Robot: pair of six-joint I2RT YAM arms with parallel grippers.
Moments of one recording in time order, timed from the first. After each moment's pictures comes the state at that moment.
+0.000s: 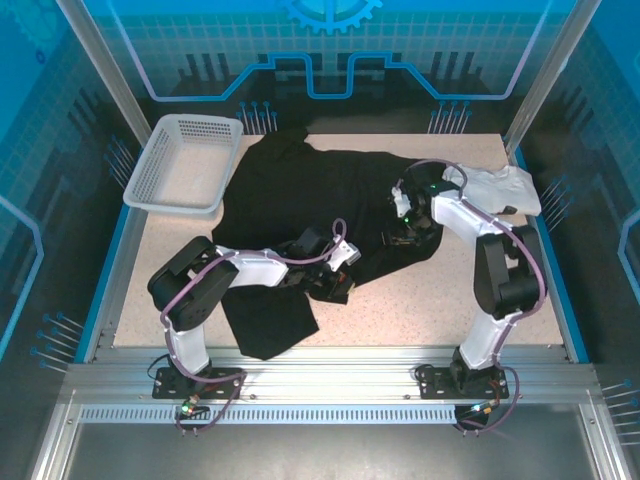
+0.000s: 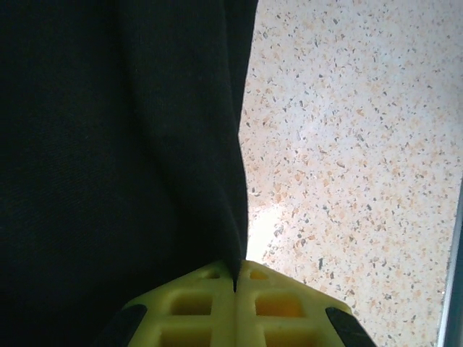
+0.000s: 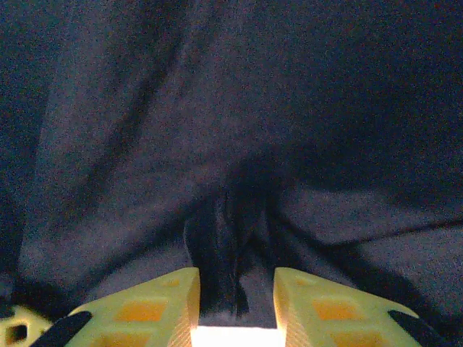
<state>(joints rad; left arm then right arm) -0.71 1.84 0.91 0.05 0.53 -0.14 0.24 1.75 1.25 -0.82 -0.23 0.14</state>
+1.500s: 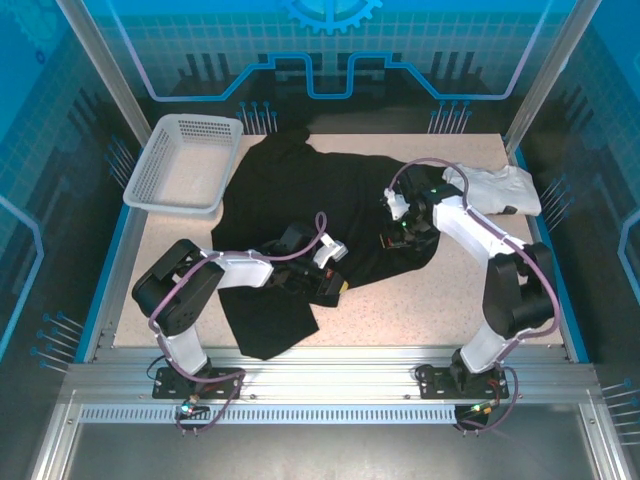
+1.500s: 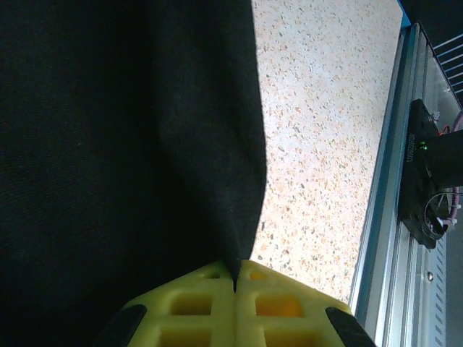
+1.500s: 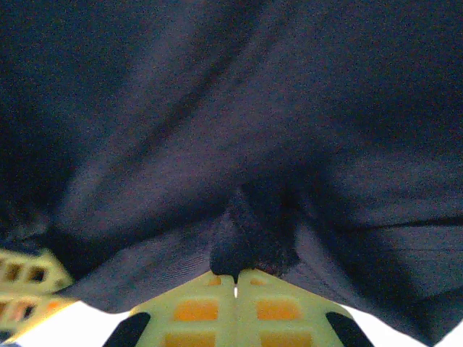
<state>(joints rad) -0.63 1.76 0.82 0.10 0.72 -0.22 0.30 1.68 1.26 -0.88 -0.23 0.10</state>
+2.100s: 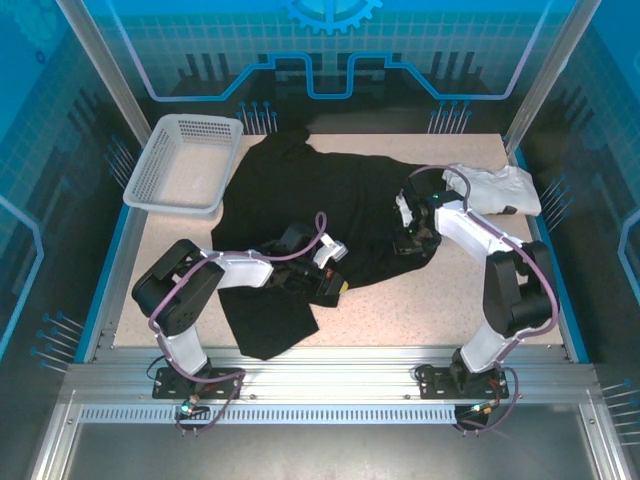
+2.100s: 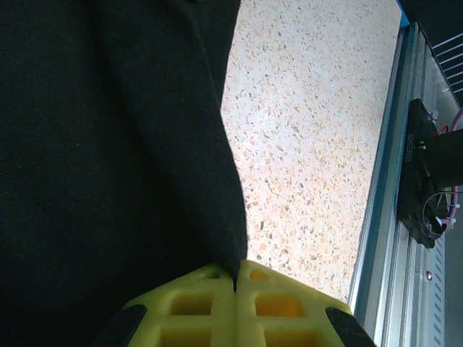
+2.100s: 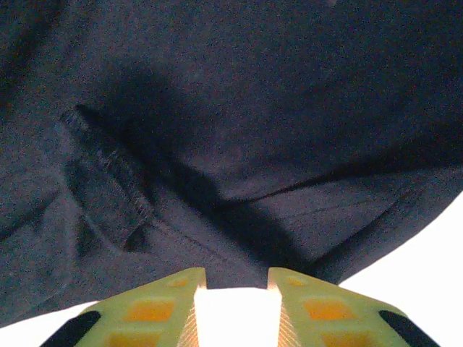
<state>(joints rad) -0.63 1.76 0.82 0.10 0.72 -0.22 0.28 1.64 1.16 -0.85 -0.04 0.12</state>
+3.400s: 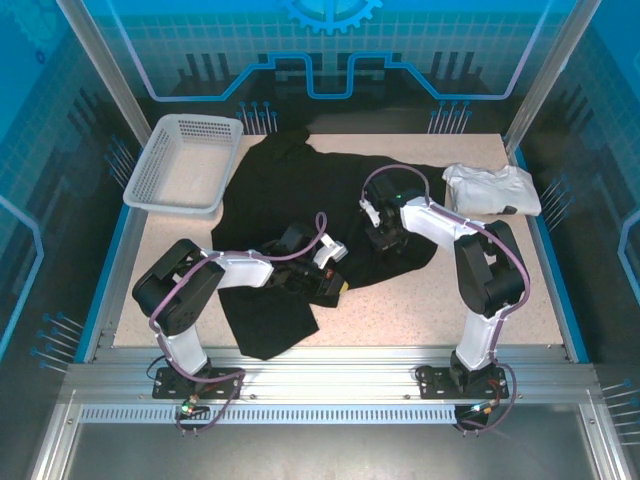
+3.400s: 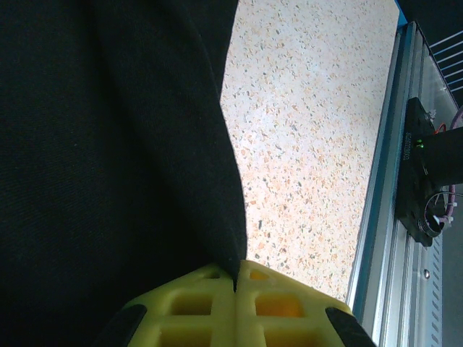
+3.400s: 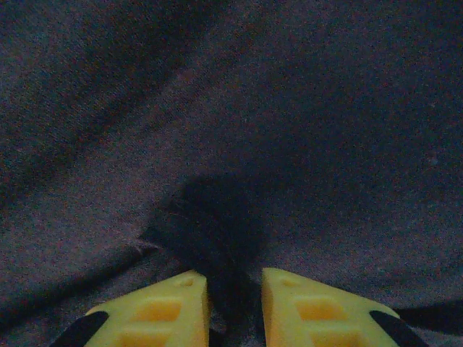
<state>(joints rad) -0.63 1.77 0.82 0.11 0.73 -0.22 0.44 1.85 1.30 -0.78 0.12 -0.03</state>
